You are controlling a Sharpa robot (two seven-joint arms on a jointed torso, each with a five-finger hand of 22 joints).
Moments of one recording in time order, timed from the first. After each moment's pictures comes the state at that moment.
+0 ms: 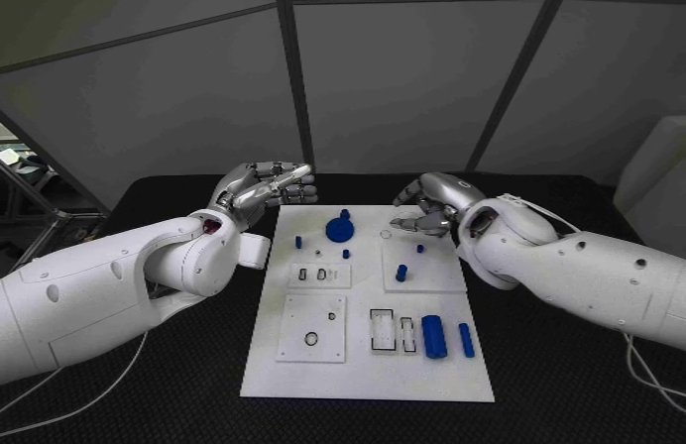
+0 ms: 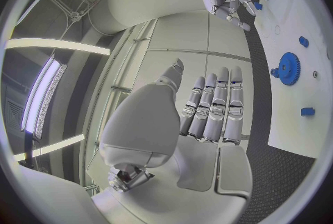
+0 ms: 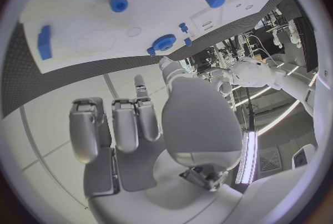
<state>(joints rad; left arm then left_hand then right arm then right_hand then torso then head) 1.19 -0.89 0.08 1.54 -0.04 -0.32 0.38 1.38 -0.04 0.09 0.02 0.08 0.84 0.21 0.21 0.07 0.91 0.18 0.28 0.07 1.05 0.13 0.14 0.10 0.19 0.84 0.24 0.38 0.14 1.25 -0.68 0.01 1.35 -1.45 -0.42 -0.16 1.30 -0.17 0.19 0.20 0.23 0.97 0.12 0.07 0.07 1.47 0.04 1.48 1.31 1.46 -0.03 1.50 1.31 0.02 1.47 0.08 1.57 1.31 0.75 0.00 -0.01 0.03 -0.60</state>
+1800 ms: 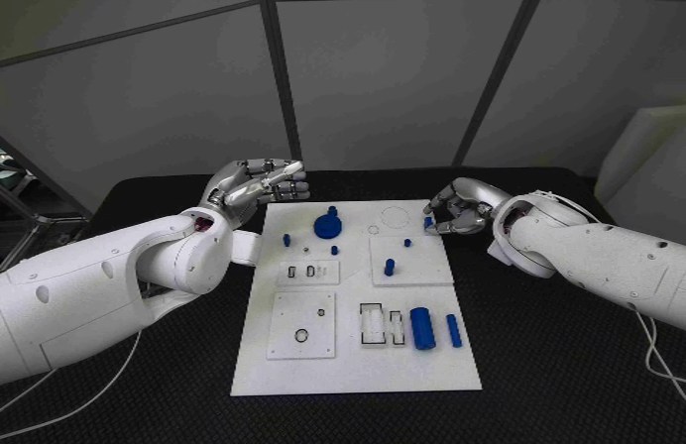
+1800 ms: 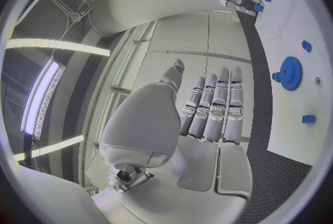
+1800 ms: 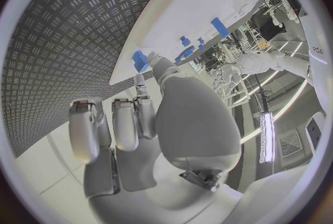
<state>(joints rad) 1.18 -0.88 0.08 1.52 -0.04 -0.32 0.38 1.38 -0.03 0.10 0.02 0.08 0.84 0.21 0.21 0.07 0.91 0.18 0.27 0.07 1.05 0.13 0.14 0.10 0.19 0.84 0.24 0.38 0.14 1.23 -0.72 0.01 1.15 -1.25 -0.26 0.04 1.37 -0.17 0.22 0.08 0.23 0.99 0.12 0.07 0.07 1.47 0.04 1.42 1.31 1.46 -0.03 1.48 1.31 0.02 1.46 0.08 1.56 1.31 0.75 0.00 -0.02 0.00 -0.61</state>
